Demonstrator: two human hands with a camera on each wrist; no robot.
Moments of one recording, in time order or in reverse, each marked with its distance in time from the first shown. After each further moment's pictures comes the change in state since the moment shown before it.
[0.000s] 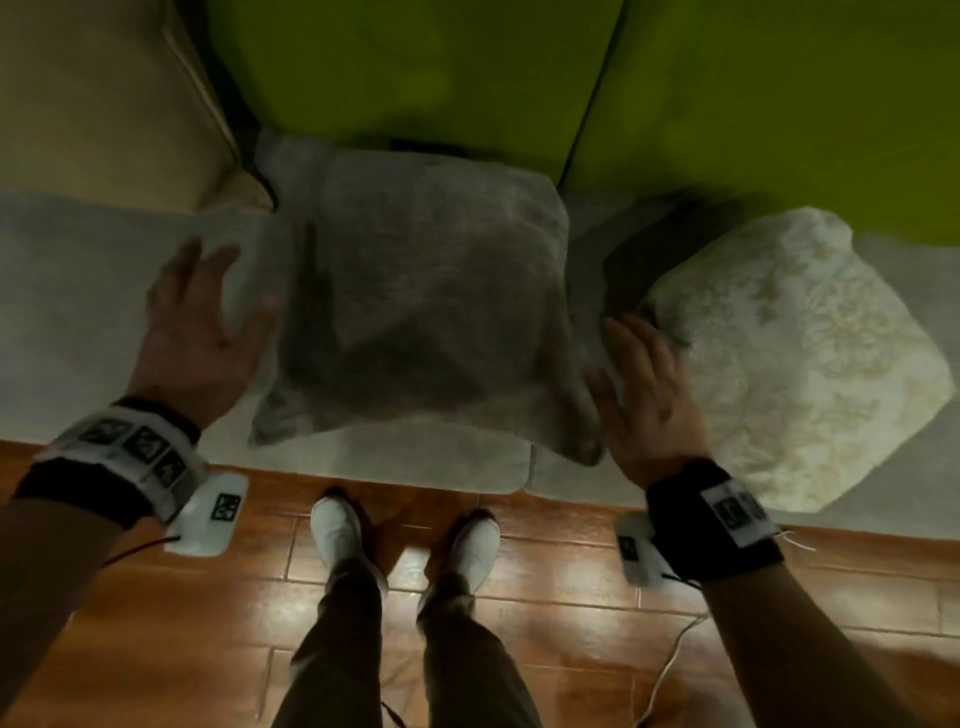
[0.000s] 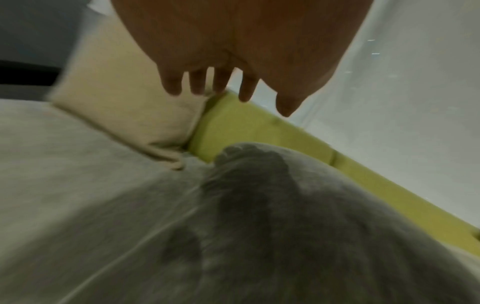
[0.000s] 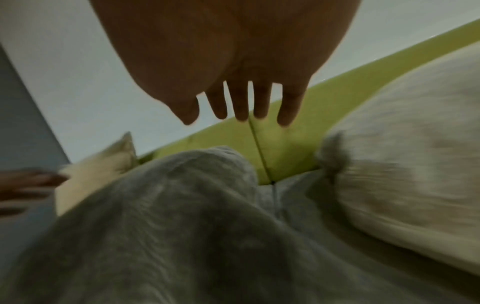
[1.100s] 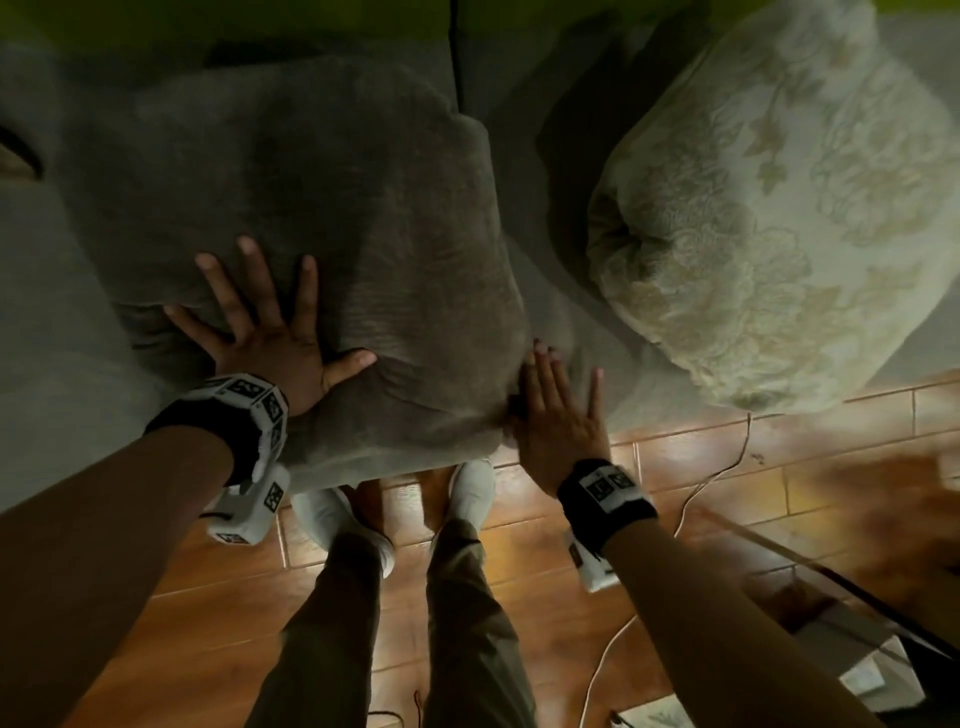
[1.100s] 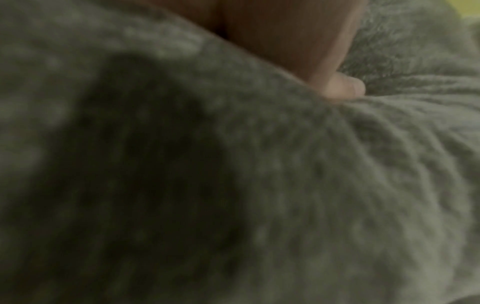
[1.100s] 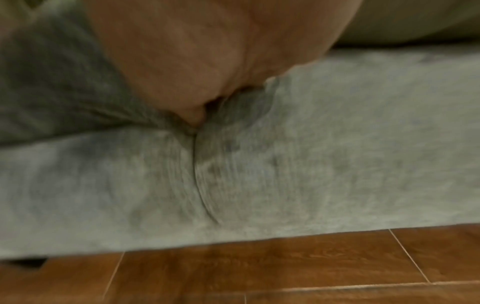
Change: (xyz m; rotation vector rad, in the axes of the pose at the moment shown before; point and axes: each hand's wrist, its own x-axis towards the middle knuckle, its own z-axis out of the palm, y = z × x) left_hand 0.039 0.048 0.182 0.577 -0.668 0.111; right_hand -0.065 0.066 0.169 -0.302 -0.532 0.310
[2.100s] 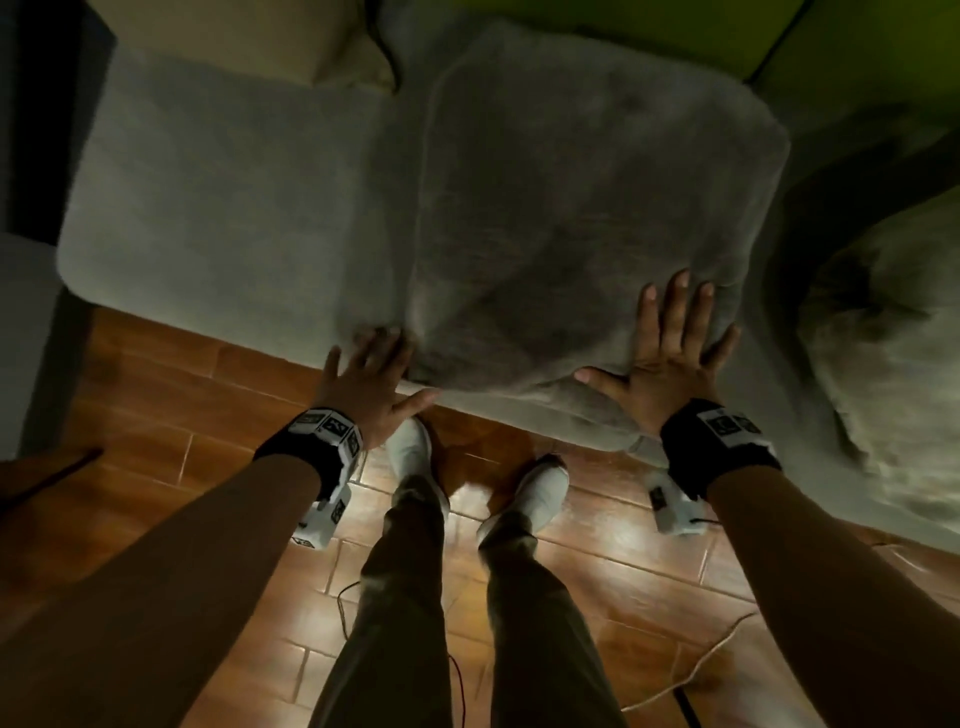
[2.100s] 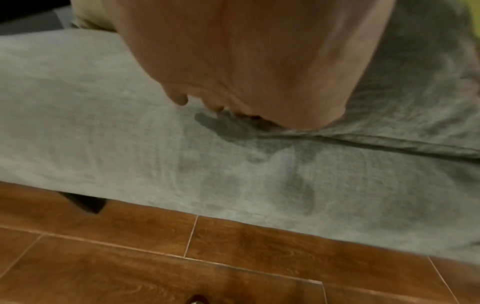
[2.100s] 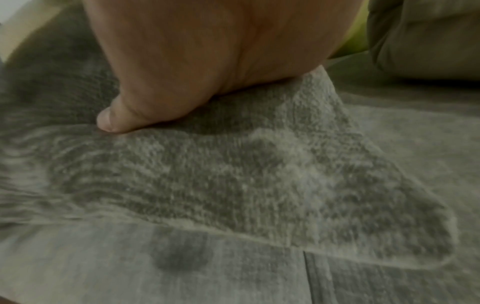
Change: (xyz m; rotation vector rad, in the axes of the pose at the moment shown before) left_hand -0.127 -0.134 0.127 -0.128 -0.171 -0.072; right_hand 0.027 -0.083 -0.068 -0.013 0.083 -0.266
